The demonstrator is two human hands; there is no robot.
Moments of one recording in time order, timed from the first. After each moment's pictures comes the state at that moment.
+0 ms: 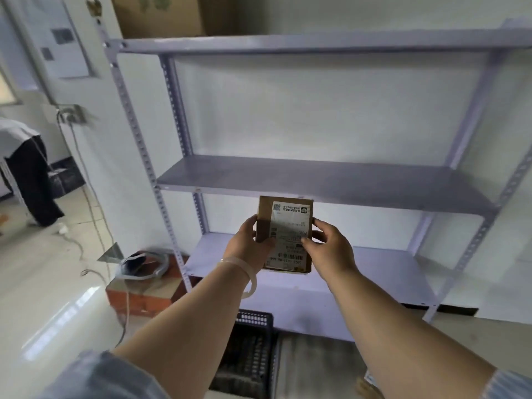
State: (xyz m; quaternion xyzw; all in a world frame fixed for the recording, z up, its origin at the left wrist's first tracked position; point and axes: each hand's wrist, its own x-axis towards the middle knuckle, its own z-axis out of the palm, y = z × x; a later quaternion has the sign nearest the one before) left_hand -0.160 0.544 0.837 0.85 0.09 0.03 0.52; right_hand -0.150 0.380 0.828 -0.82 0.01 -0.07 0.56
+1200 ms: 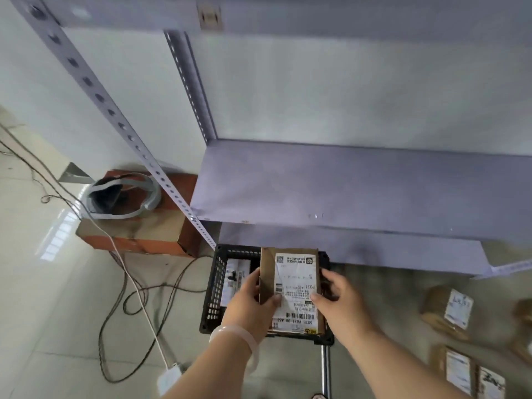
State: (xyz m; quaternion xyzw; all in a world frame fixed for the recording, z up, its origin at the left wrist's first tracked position) left_hand 0.023 0.788 0.438 0.79 0.24 -0.25 0.50; right_hand 0.028 0.618 0.427 -0.80 0.23 0.21 0.52
